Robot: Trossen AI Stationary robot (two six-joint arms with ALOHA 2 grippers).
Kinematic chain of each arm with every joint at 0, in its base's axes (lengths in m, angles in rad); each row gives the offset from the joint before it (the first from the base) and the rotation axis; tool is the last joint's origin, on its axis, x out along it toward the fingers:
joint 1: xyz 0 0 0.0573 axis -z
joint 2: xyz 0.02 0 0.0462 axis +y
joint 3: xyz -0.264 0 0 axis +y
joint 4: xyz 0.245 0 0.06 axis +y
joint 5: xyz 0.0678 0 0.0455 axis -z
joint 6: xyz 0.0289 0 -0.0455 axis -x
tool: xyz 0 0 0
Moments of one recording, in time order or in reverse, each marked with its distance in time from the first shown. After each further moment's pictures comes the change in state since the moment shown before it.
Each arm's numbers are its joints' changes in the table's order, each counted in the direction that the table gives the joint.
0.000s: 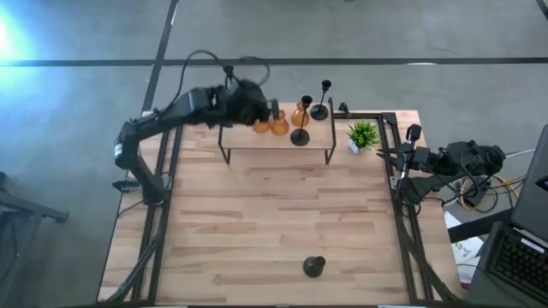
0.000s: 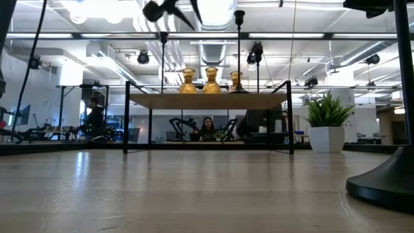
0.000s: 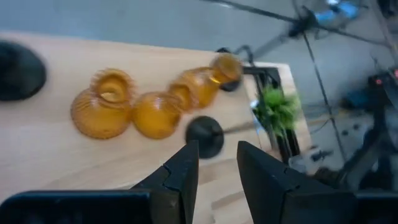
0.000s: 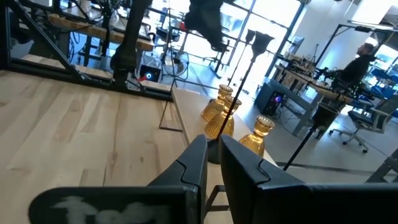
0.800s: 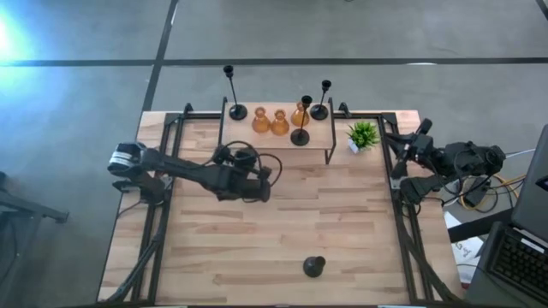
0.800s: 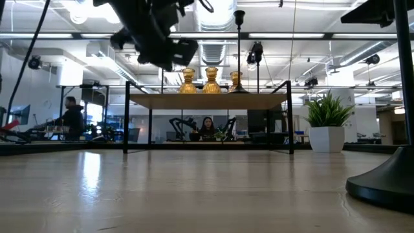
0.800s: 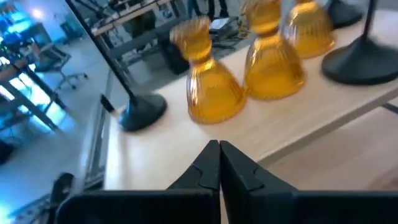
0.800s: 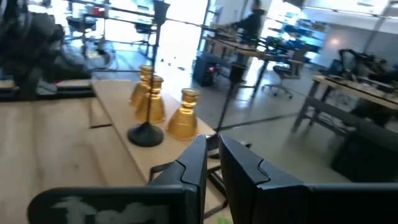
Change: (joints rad) left arm 0.393 -0.018 0.748 -0.284 -0.915 -0.212; right arm 0.000 0.001 0.001 0.036 0.345 -0.174
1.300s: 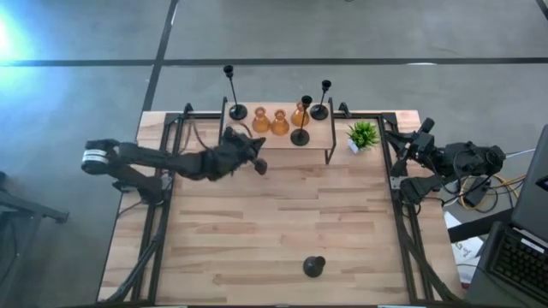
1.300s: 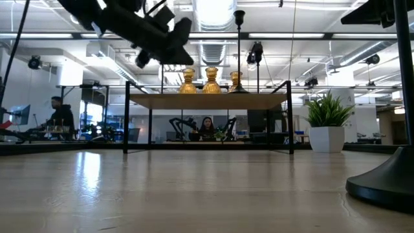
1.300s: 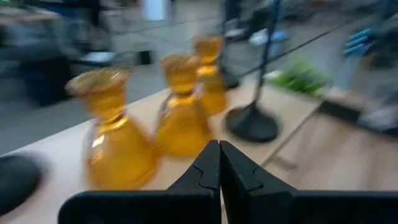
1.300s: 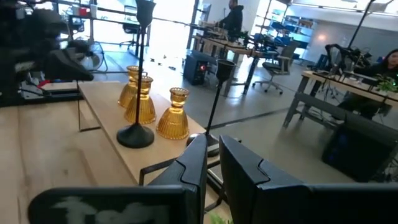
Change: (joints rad) left arm -0.202 -0.271 0.449 -1.127 0.567 -0.710; right arm 0.000 0.000 0.001 0.001 0.052 -0.025
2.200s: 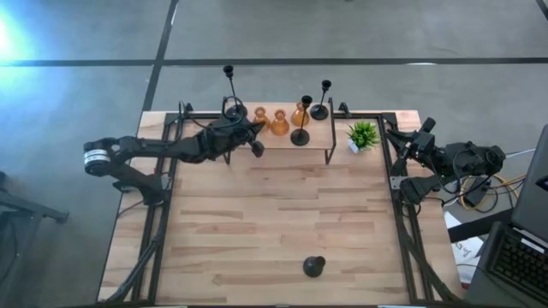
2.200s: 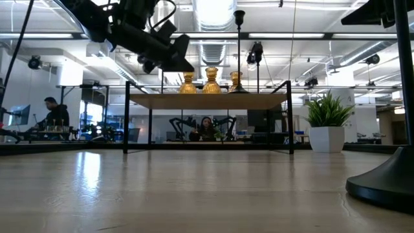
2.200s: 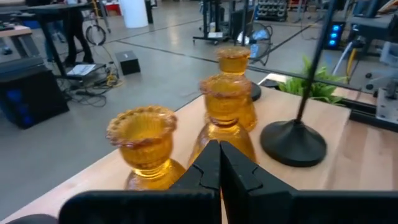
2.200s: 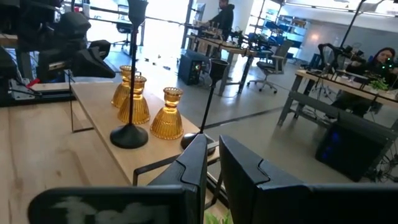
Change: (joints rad) left arm -0.269 0.005 0.002 -0.082 0.345 -0.162; right arm 0.000 0.000 0.000 0.001 0.026 0.000
